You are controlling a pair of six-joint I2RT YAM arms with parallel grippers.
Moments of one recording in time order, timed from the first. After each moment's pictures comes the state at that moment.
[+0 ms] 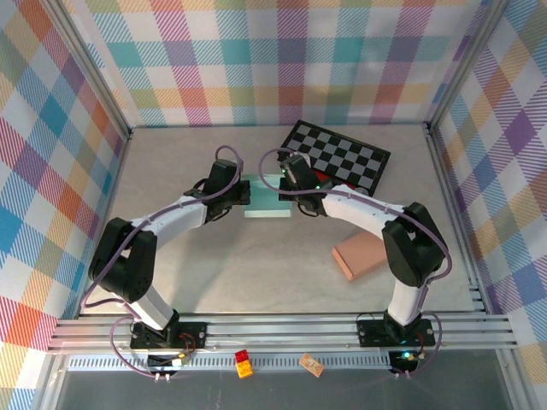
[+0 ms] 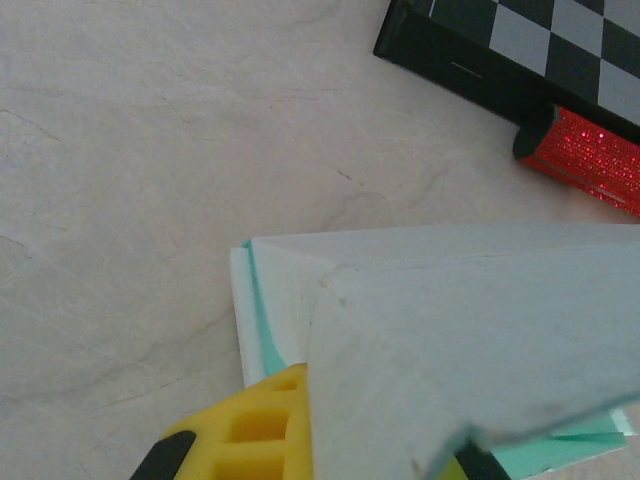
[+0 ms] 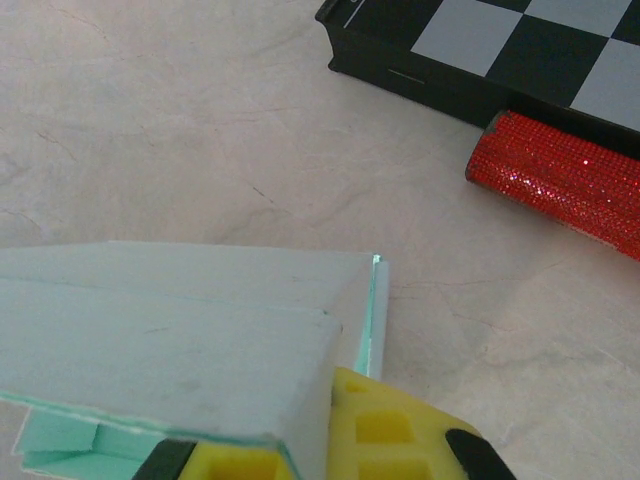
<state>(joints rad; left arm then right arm) -0.45 1.63 1.01 -0.12 -0.03 -0.40 0.71 1.79 1.28 -0.29 0.25 0.55</state>
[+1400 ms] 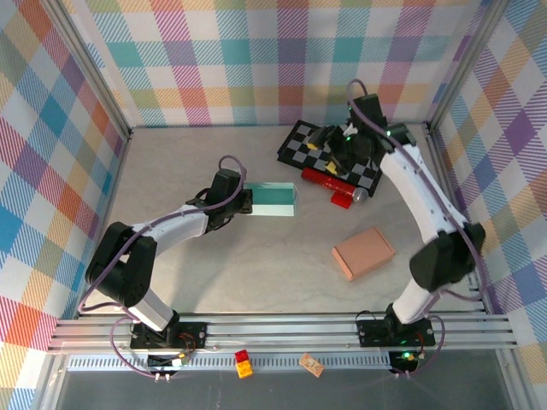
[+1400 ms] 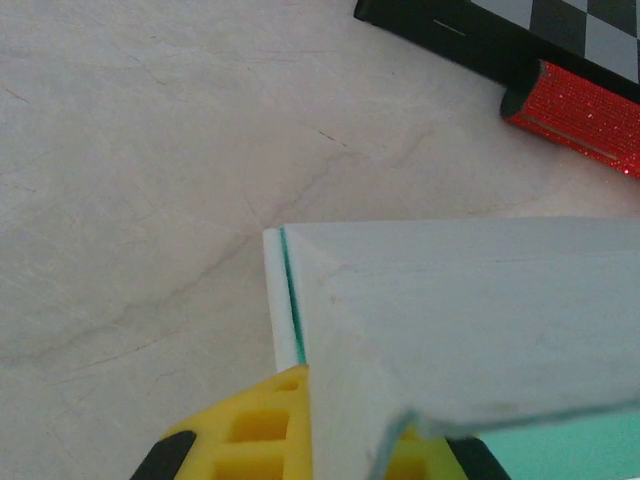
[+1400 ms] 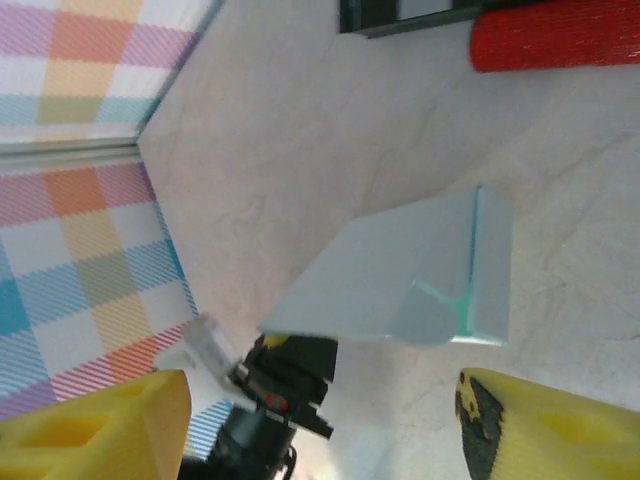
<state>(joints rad) -0.50 1.59 0.93 -0.06 -0.05 -0.40 0.32 1.73 1.81 -0.96 -0.41 1.01</state>
